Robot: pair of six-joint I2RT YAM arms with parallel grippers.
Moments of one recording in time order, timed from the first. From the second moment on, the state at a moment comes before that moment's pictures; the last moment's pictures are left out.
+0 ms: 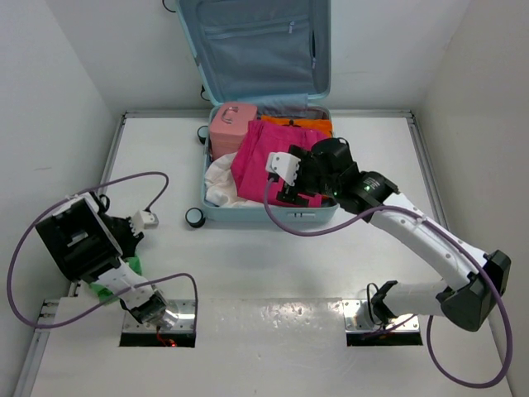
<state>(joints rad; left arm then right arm) 0.66 1.64 0.91 -1.01 0.26 1.67 0.71 1.28 1.21 -0.49 -0.12 -0.74</state>
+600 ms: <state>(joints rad) 0.29 1.02 1.18 -1.04 0.90 1.48 0.70 1.10 1.05 -0.49 0.01 -0.63</state>
